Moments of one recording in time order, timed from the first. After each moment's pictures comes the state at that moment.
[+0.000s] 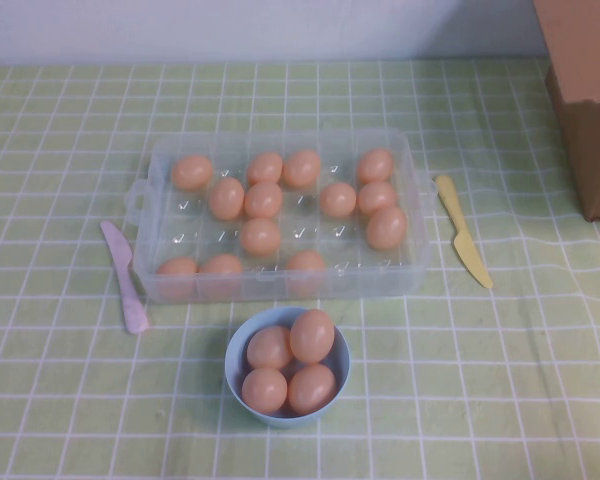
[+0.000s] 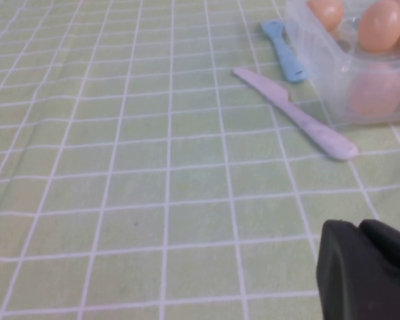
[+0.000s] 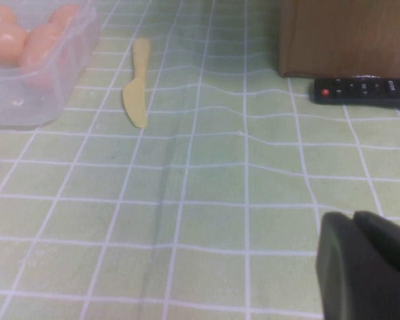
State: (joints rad) right arm 0.07 -0.01 0.03 0.11 0.37 -0.05; left arm -0.06 -0.01 0.03 -0.04 0.35 0.08
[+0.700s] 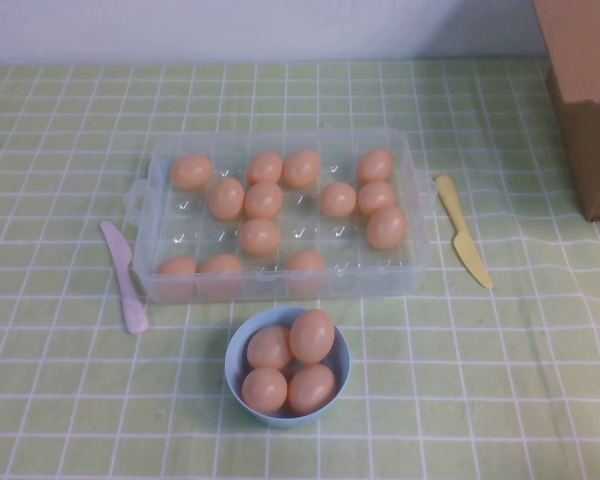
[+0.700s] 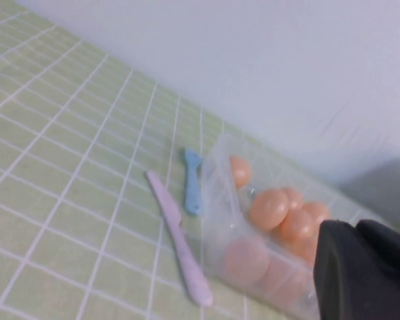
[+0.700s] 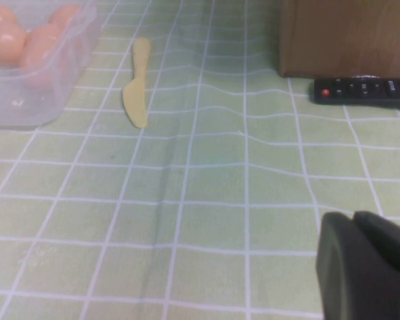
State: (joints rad) right arm 0.07 -0.01 0.03 0.11 0.37 -0.05; left arm -0.06 -0.01 0.03 -0.56 0.13 -0.01
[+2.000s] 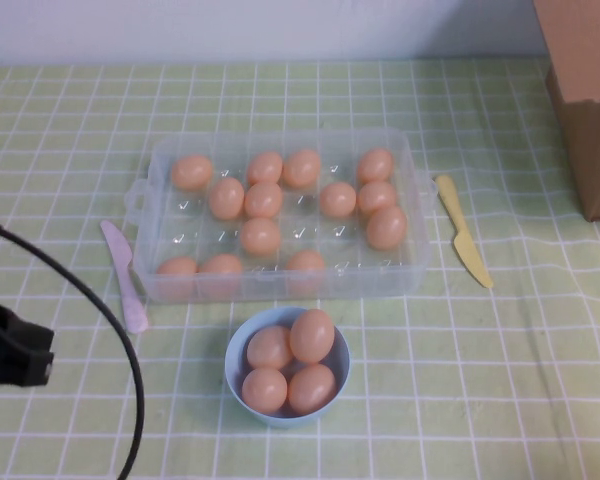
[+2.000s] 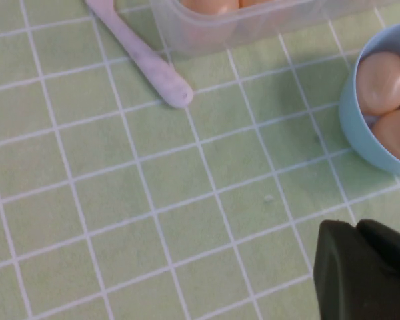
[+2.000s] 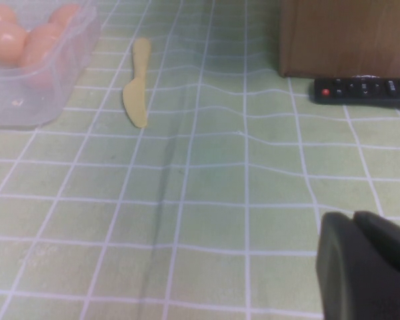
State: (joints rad) right arm 0.07 -0.01 0.03 0.11 0.37 -0.05; left arm -0.06 0.92 -0.78 -0.36 0.93 0.38
